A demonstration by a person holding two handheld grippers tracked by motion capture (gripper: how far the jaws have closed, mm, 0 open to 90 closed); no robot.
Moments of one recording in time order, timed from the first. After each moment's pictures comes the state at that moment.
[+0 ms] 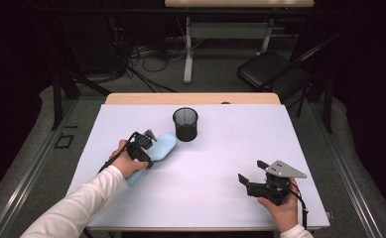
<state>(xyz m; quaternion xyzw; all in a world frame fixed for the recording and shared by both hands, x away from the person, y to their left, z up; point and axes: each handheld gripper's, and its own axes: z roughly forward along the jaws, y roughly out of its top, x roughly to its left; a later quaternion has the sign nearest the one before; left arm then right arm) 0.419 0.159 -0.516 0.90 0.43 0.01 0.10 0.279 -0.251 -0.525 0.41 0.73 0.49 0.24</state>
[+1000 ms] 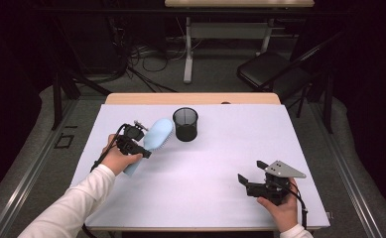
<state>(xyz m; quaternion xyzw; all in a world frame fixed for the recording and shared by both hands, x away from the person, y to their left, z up) 0.412 0.177 -0.475 0.88 0.43 0.05 0.21 0.280 -0.250 -0.526 0.41 0.73 0.49 0.24</state>
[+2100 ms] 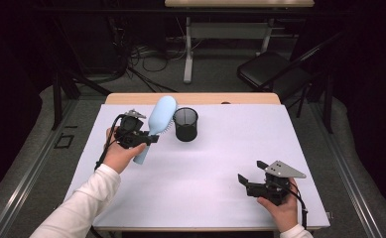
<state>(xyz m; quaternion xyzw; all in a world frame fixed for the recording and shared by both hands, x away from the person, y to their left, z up) 0.398 0.167 -0.433 0.83 0.42 0.10 0.36 0.280 -0.250 -0.526 0.41 0.73 0.49 0.24</state>
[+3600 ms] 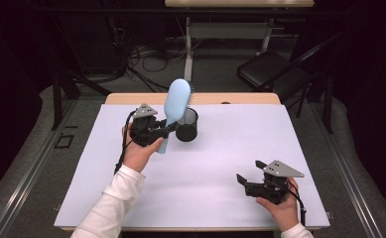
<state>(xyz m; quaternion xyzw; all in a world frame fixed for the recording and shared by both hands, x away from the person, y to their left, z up) 0.390 0.127 -0.423 0.77 0.38 0.15 0.50 0.281 -0.246 -0.526 0.41 0.74 0.48 0.24</state>
